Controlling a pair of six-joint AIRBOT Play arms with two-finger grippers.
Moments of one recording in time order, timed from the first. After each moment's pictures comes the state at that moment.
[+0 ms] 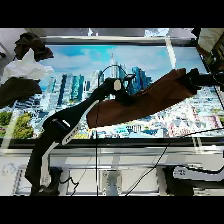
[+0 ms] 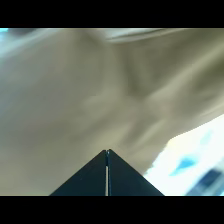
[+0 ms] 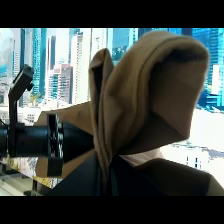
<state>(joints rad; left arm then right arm) -0.68 -2.07 2.00 1.18 -1.14 -1.62 -0.44 -1.41 1.42 -0.66 1.43 1.17</state>
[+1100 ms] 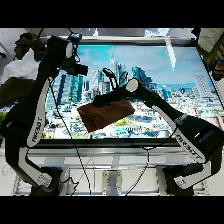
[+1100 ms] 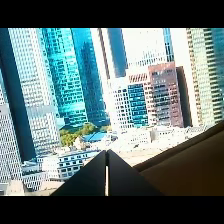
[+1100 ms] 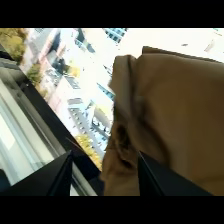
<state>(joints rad) -0.36 -1.76 2.05 1.79 -1.46 -1.68 0.55 -1.65 1.43 -0.75 0.92 1.27</state>
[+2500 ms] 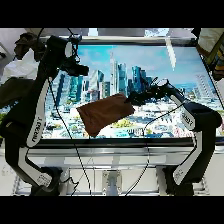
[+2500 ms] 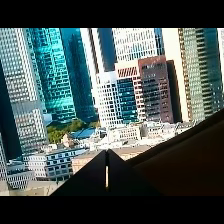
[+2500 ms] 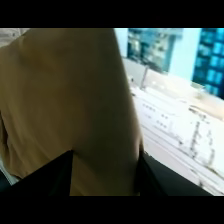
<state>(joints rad) -0.36 -1.76 2.05 1.75 -1.47 -1.68 0.07 -1.95 1.43 -0.61 1.24 1.16</state>
